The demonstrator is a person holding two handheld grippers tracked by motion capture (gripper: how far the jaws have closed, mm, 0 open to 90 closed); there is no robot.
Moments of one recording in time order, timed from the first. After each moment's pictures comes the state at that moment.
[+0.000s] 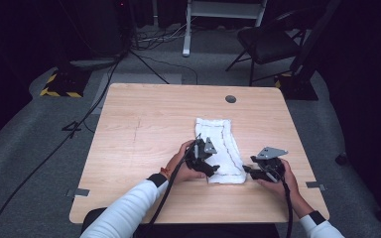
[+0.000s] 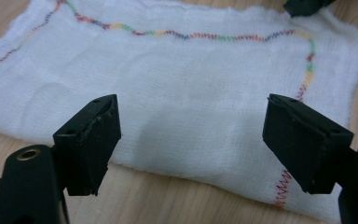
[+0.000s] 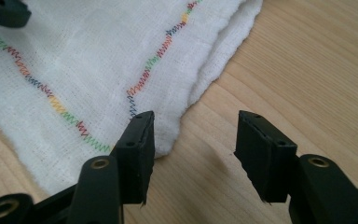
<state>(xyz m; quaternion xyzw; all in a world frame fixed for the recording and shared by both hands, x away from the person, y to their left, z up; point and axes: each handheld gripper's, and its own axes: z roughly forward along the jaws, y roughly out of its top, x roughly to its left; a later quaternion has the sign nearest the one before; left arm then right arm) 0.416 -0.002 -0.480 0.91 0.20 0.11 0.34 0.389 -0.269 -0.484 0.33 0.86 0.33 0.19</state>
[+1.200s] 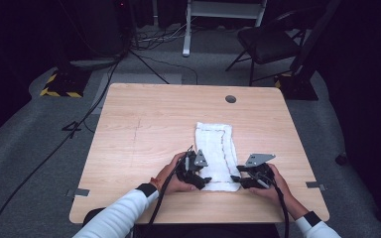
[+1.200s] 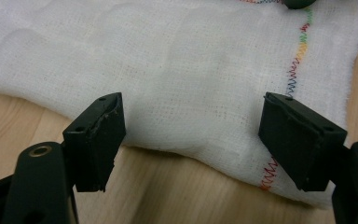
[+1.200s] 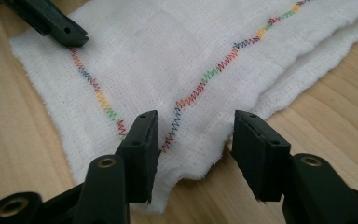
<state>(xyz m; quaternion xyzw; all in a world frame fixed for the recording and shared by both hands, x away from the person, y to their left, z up) 0.383 0.029 -0.493 0.92 0.19 0.09 0.34 0.372 -0.235 -0.488 0.27 0.89 0.34 0.12</state>
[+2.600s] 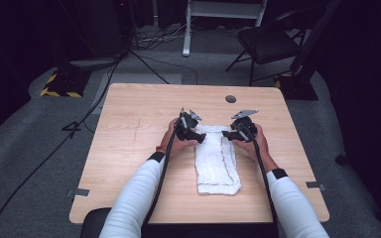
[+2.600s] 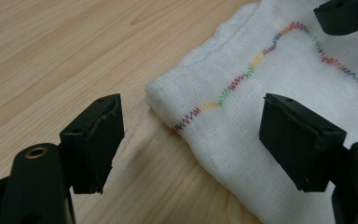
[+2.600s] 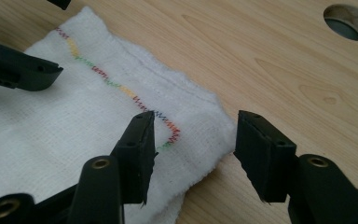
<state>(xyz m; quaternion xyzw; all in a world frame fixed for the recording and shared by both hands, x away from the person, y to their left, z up) 0.524 0.033 -0.488 0.86 0.35 0.14 0.33 0.521 -0.202 -0.474 0.38 0.85 0.33 0.18</state>
